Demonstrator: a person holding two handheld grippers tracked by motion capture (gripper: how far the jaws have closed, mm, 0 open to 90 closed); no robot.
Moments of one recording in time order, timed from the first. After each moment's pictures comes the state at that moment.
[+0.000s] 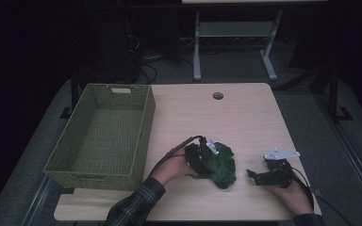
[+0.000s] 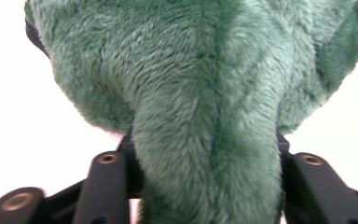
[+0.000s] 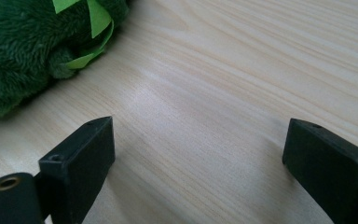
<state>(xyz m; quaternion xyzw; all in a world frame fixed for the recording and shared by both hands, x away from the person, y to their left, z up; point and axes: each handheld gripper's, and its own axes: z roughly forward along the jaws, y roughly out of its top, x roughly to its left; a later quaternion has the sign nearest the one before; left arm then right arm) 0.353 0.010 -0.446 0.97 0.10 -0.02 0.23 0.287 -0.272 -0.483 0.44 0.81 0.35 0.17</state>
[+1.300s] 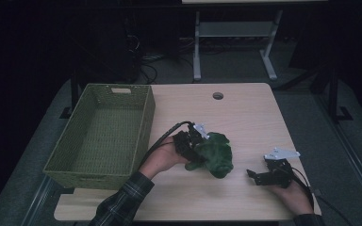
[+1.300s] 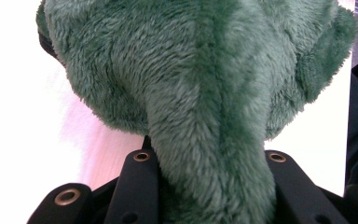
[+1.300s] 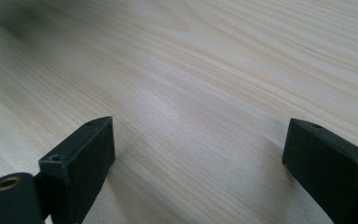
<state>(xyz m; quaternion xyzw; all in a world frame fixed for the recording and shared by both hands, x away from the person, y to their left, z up) 0.355 0.042 -0.381 0.95 0.14 -0.03 0.27 0.287 -0.272 -0.483 0.44 0.81 0.35 0.17</state>
